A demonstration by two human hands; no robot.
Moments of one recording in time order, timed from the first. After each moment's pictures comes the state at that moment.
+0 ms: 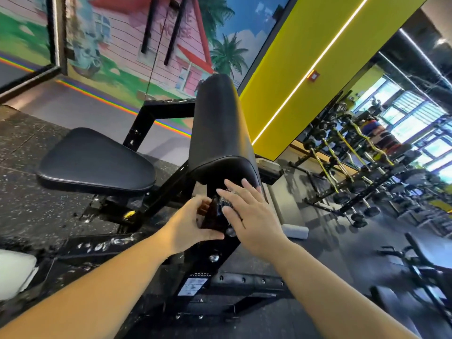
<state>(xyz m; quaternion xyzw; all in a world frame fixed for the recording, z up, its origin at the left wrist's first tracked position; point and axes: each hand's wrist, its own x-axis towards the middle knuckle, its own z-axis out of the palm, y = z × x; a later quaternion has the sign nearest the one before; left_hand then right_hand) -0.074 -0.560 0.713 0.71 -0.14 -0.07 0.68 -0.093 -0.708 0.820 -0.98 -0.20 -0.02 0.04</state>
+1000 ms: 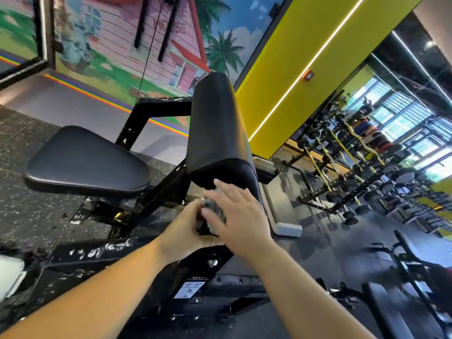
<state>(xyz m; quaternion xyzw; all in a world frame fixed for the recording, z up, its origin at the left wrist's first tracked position) -0.072 -0.562 0.705 0.62 -0.18 -0.07 0.76 -0.088 -0.676 0.814 -0.98 -0.19 -0.05 0.00</state>
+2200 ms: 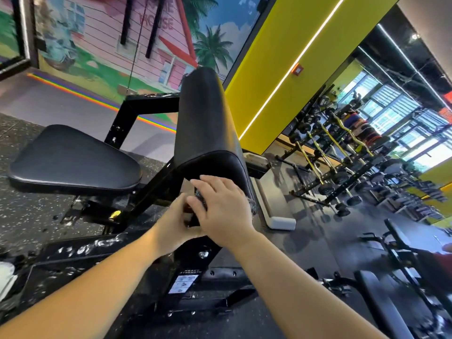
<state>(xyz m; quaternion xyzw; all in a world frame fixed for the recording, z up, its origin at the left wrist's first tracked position) -0.075 -0.569 0.708 0.61 -0.16 -0.10 0.77 -0.086 -0.674 0.798 -0.98 -0.18 -0.12 0.00</state>
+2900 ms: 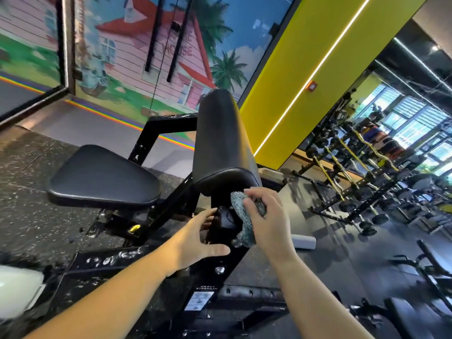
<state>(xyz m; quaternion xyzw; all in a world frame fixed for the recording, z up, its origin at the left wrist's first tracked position) -0.087 -0.555 0.722 0.67 -0.14 -0.13 0.71 -0.089 -0.711 0.816 -0.92 -0.10 -0.22 0.30</state>
